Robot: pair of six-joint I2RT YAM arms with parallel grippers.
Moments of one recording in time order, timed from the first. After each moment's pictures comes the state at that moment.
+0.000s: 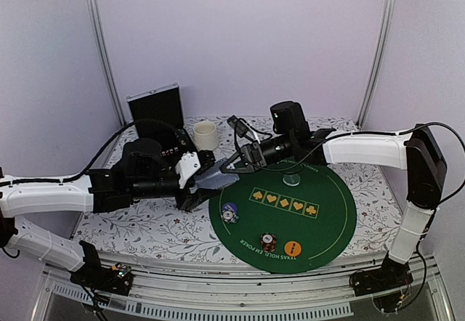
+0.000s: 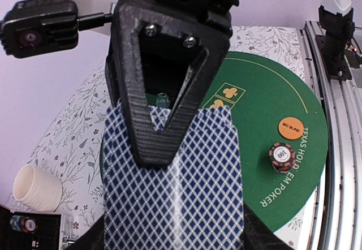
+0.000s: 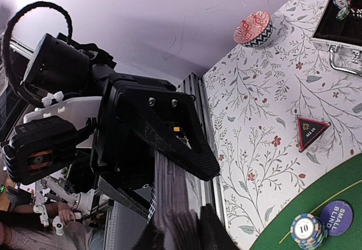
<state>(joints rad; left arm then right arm) -0.95 1.19 0.73 0.09 0.11 0.34 0.81 1.81 1.32 0.07 -1.00 0.50</state>
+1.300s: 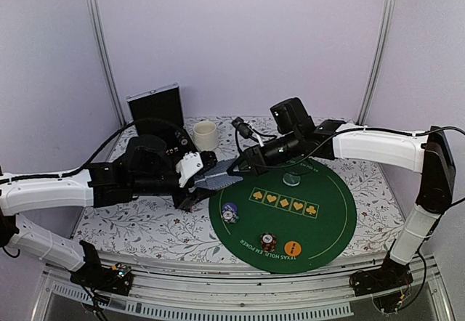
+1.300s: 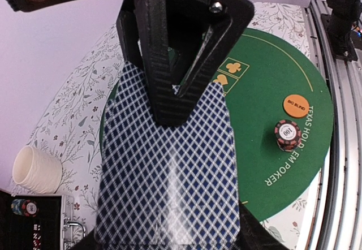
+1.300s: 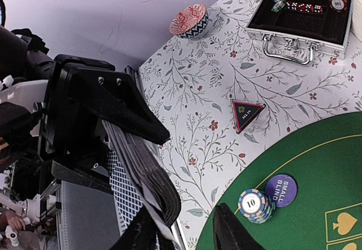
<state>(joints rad) -0.93 1.21 0.79 -0.08 0.09 0.35 0.82 1.74 1.37 -0.26 -0.69 0.27</state>
